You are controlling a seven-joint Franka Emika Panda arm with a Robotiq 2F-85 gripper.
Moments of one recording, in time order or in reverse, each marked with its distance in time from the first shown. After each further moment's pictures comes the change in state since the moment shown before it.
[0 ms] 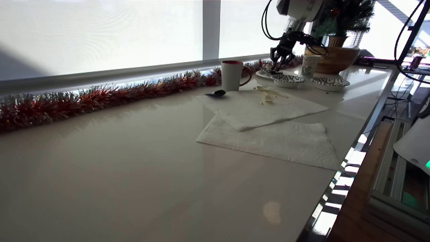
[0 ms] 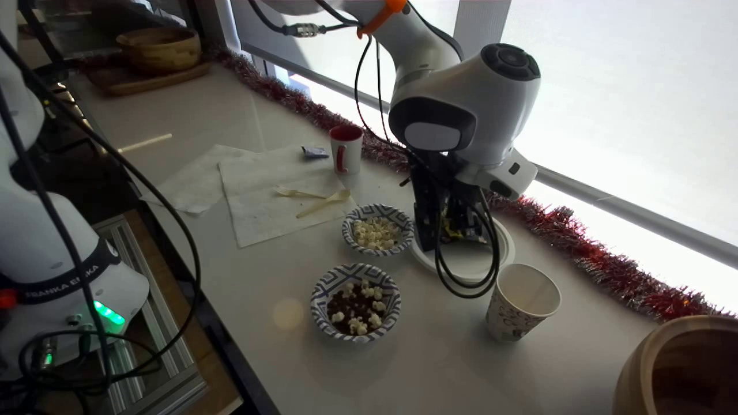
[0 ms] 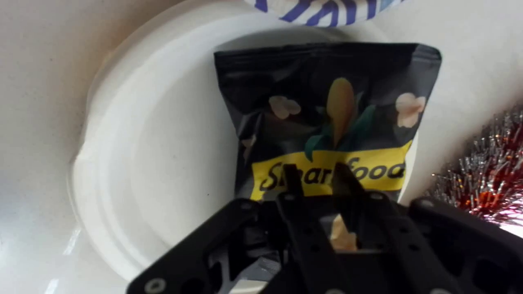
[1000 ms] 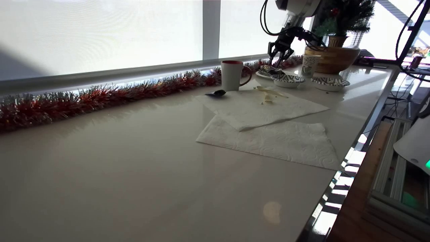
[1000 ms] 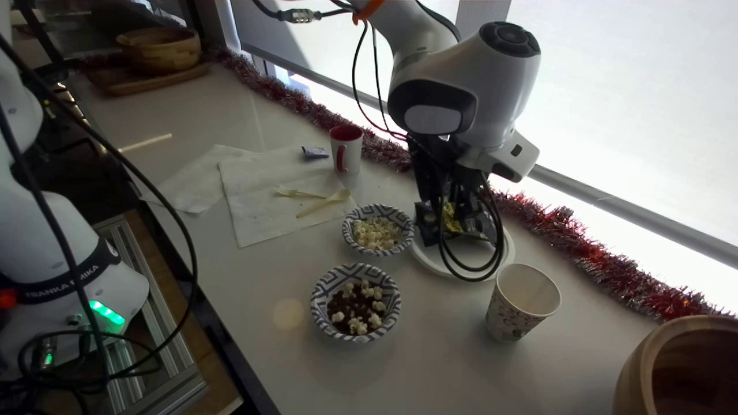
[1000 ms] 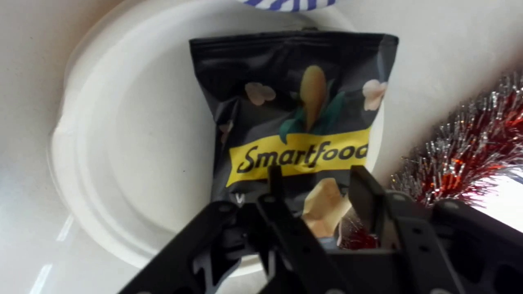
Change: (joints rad) arm 0.021 -0.034 0.000 0.000 -0.009 0.000 0.017
